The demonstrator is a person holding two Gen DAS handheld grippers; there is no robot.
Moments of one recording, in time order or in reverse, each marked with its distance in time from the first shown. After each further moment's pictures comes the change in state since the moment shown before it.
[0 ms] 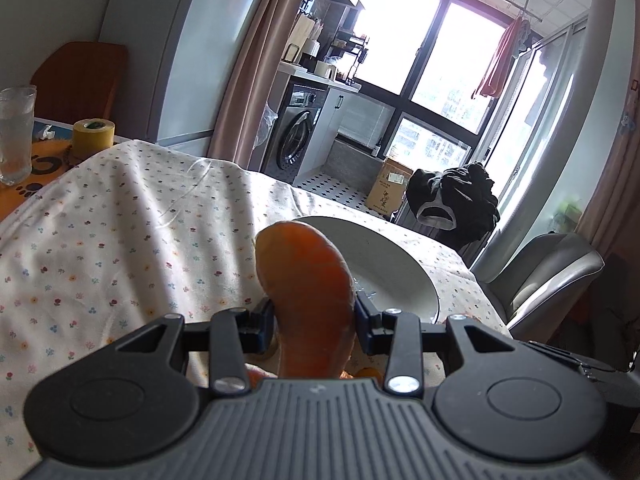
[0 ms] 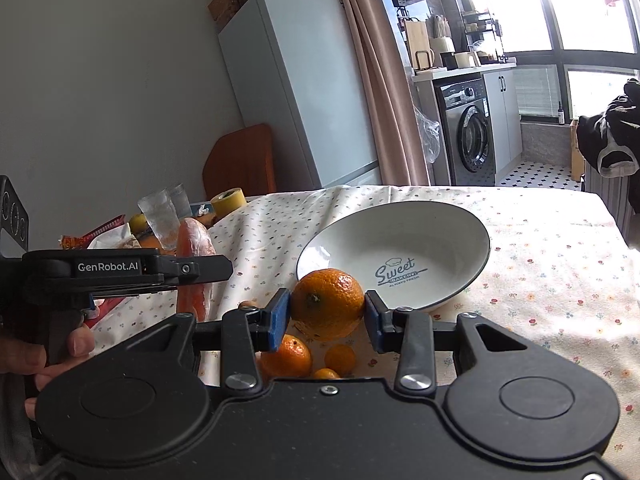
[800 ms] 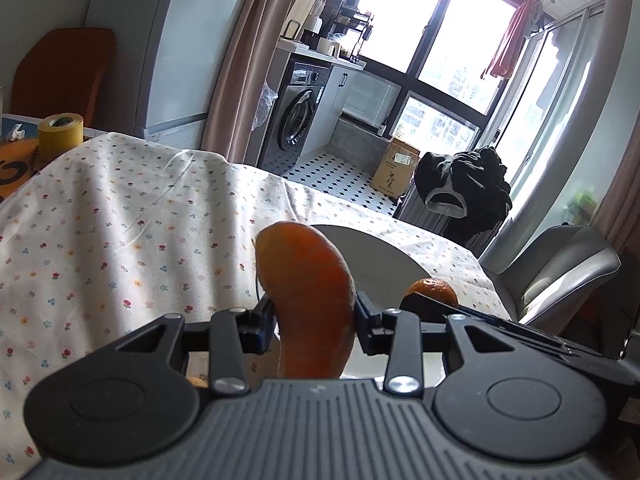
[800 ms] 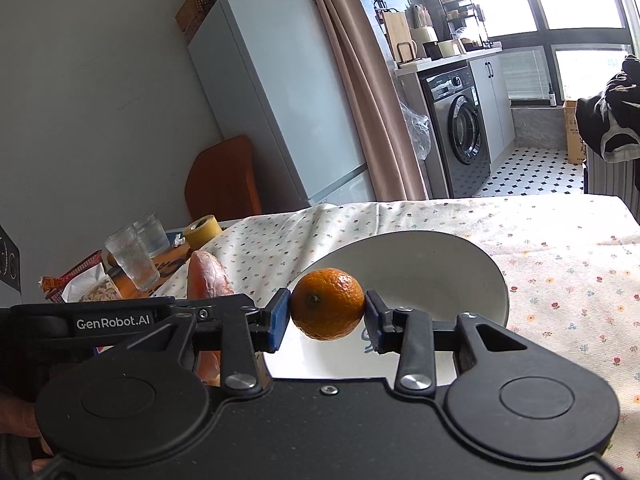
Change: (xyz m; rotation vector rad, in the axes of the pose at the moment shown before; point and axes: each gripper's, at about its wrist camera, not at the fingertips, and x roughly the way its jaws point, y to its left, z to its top) left arm 0.076 -0.008 0.033 0.004 0.083 0.018; right arm 0.066 -0.028 0.033 0.085 -0.001 -0.017
